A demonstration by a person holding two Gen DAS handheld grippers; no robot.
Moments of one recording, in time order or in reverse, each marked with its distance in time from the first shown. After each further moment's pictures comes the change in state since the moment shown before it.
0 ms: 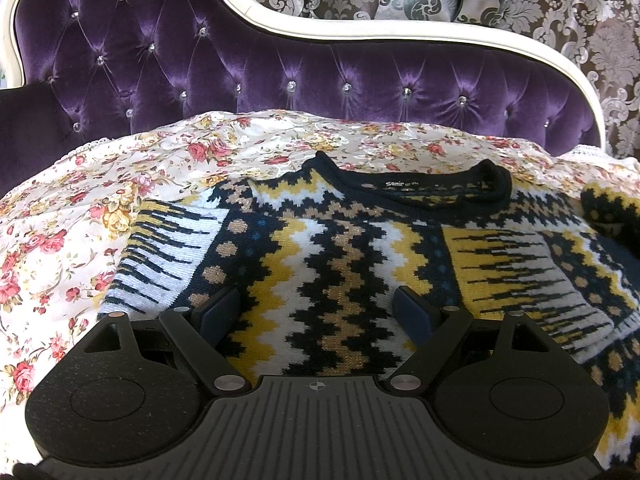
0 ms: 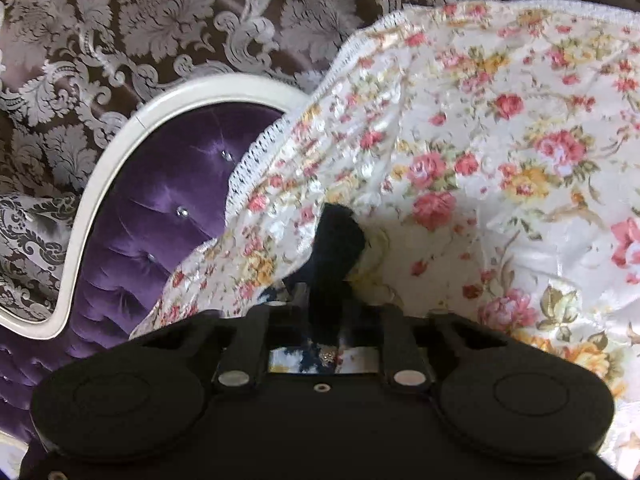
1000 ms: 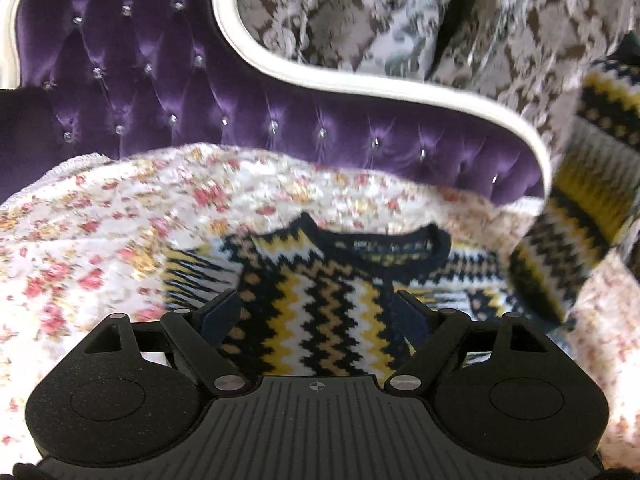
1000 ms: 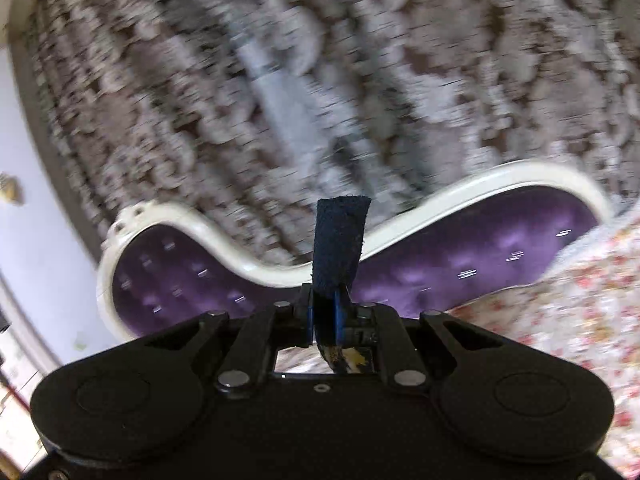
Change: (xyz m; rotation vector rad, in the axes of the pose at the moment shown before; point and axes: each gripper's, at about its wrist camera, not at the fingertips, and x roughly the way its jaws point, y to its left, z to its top) left arm -0.081 0.050 0.041 -0.080 -0.034 -0.187; right arm -0.145 0.321 -0.054 -0.471 0.010 0.479
